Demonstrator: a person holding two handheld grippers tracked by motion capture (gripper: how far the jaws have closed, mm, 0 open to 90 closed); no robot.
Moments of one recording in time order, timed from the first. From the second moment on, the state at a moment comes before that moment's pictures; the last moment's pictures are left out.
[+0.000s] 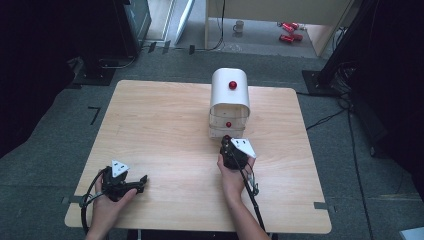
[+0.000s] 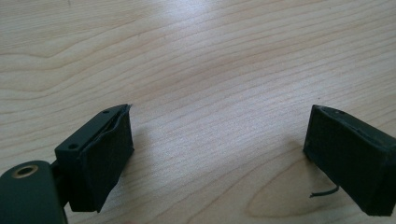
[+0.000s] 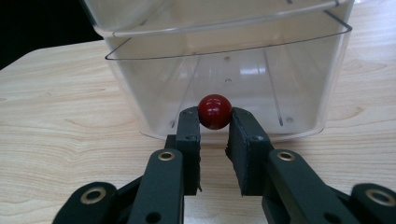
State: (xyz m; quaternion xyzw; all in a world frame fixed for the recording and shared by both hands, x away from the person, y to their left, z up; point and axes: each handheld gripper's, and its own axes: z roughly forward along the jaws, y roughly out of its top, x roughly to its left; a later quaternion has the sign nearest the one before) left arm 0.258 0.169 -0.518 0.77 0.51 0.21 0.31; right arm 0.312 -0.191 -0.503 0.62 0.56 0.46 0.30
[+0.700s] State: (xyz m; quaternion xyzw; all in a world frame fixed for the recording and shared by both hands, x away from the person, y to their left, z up) left arm 0.258 0.169 -0.518 0.78 0.51 0.21 0.31; right arm 0.332 -0.191 -0.514 0.62 0.57 0.45 0.30
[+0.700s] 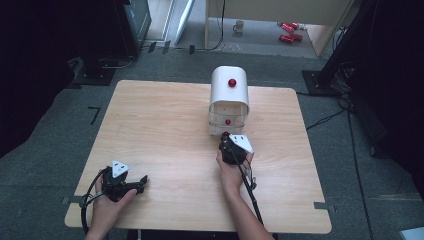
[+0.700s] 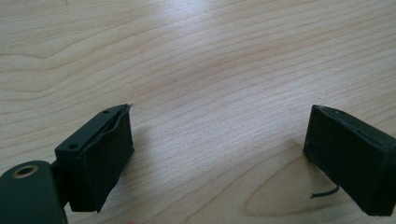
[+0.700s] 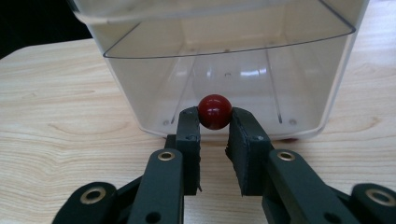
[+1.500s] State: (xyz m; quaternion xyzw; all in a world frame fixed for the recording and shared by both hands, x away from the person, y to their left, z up) left arm 0.258 0.169 -0.518 0.78 0.51 0.21 0.31; right arm 0.328 -0.193 -0.512 0.61 0.57 0.46 0.30
